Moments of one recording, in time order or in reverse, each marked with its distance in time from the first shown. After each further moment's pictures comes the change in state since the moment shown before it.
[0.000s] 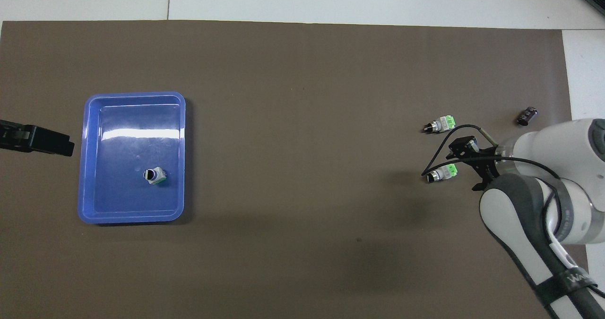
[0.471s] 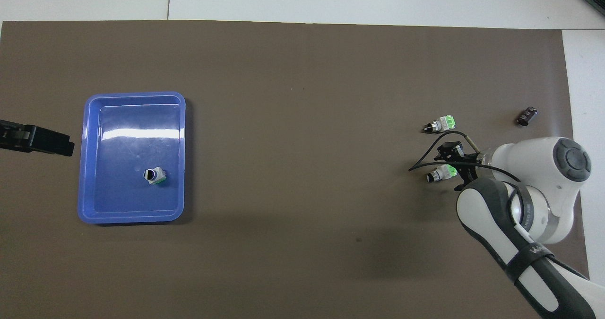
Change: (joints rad) left arm 0.000 0.000 0.000 0.000 0.000 0.000 0.000; right arm -0.002 0.103 0.000 -0.094 0.109 0.242 0.001
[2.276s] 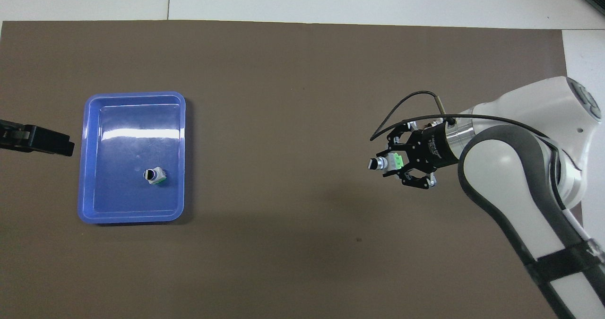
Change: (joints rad) left arm 0.000 0.000 0.000 0.000 0.000 0.000 0.000; right arm 0.166 -0.002 0.031 0.410 0.433 -0.529 0.435
